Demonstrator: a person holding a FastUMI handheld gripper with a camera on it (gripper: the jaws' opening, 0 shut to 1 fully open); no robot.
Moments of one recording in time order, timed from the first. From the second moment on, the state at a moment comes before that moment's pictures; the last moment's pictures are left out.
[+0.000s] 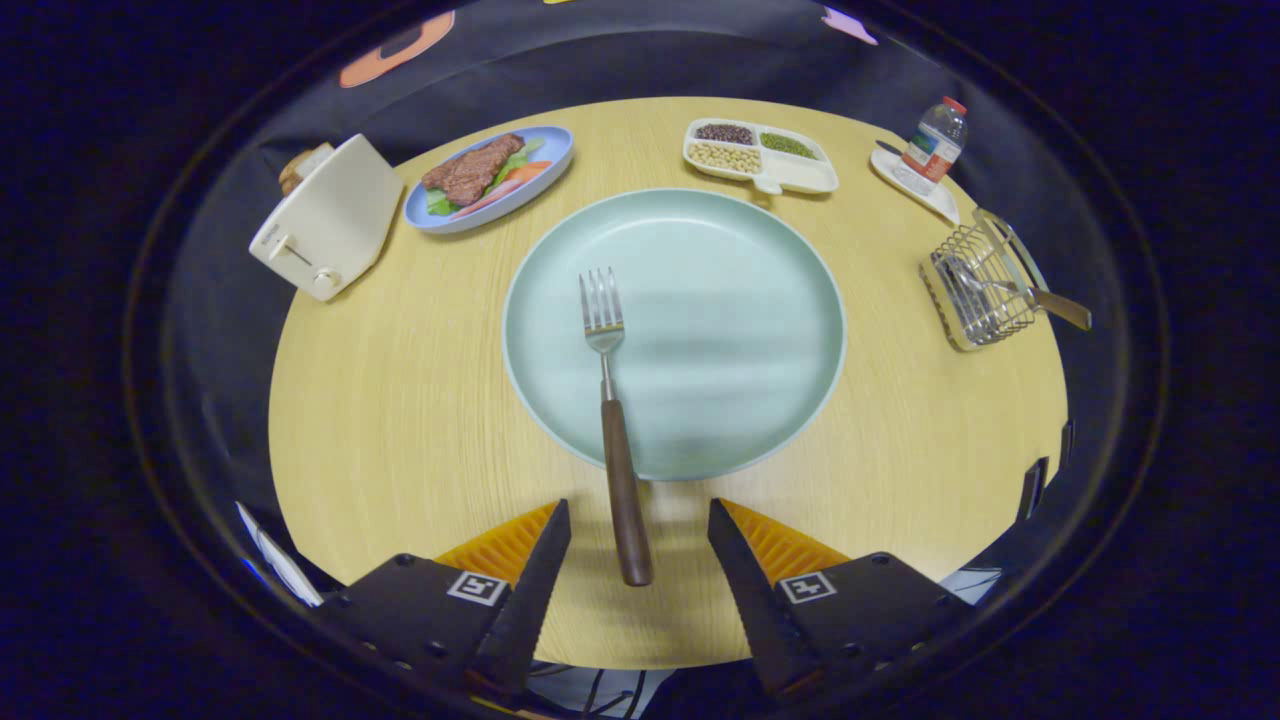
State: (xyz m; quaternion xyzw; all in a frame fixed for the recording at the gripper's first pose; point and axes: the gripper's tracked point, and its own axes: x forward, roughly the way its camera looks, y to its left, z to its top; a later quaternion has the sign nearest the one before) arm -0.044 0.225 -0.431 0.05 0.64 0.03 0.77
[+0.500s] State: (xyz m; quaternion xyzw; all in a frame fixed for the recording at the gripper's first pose) arm -0.039 0.227 -0.433 0.04 0.63 0.05 0.77
